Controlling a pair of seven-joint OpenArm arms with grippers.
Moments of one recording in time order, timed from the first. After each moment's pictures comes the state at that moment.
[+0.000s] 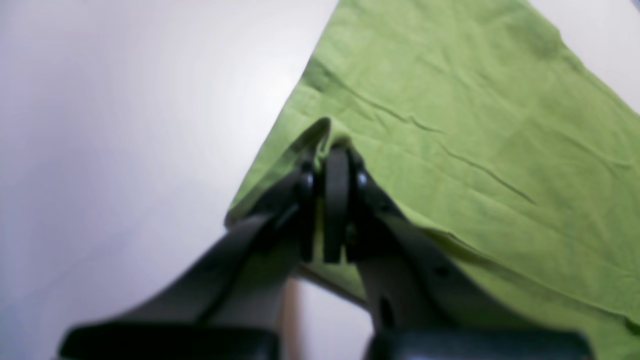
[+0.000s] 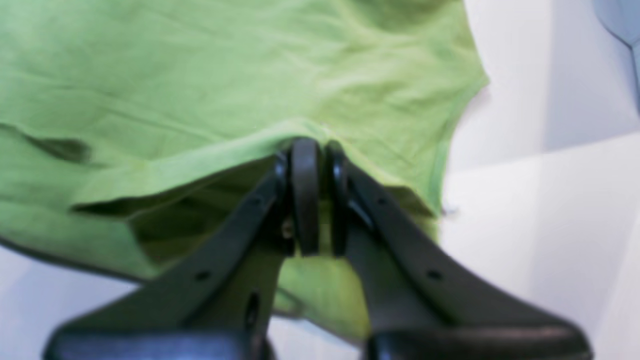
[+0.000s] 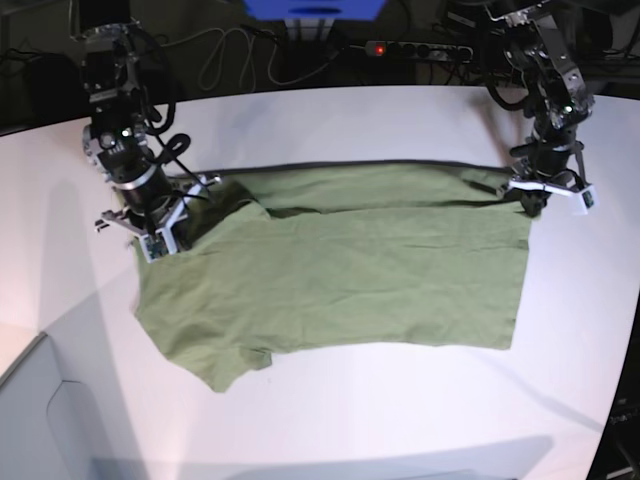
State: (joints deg) left arm 19.0 -8.8 -31.7 101.6 -30.9 -5.3 39.7; right arm -13.2 15.4 -2.0 107.6 6.7 12.0 -37.8
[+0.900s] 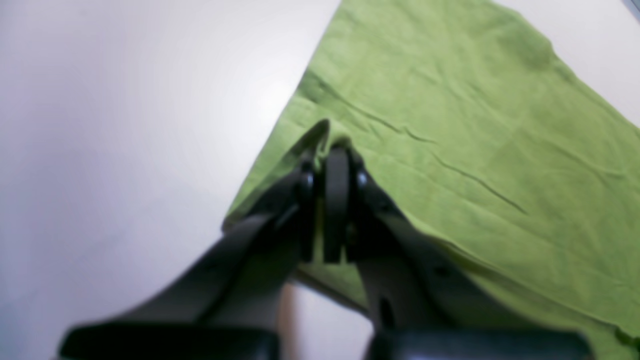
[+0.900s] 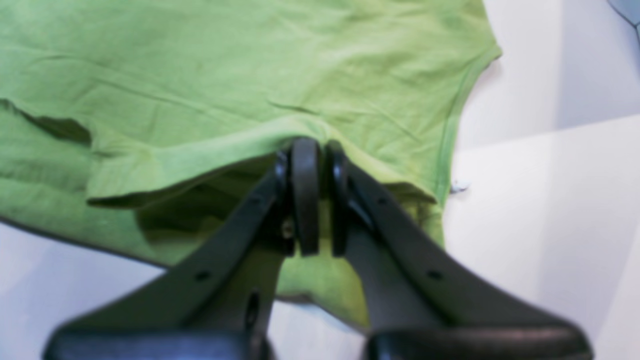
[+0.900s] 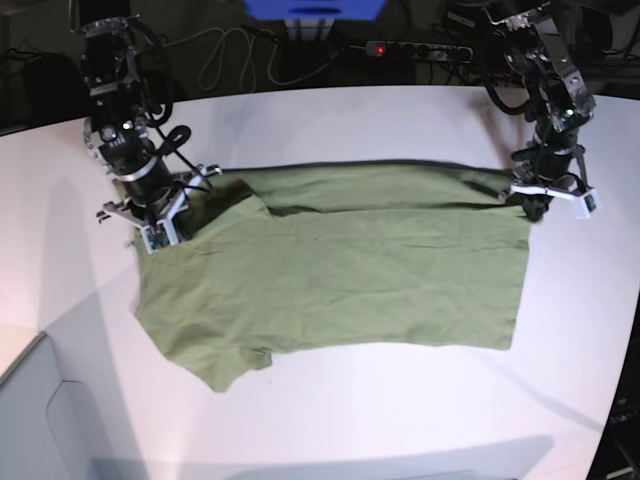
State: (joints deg) left arm 16.9 -8.8 -32.0 101.6 -31.1 -5.3 39.6; right arm -15.1 15.5 -1.9 107.6 6.7 12.0 -37.5
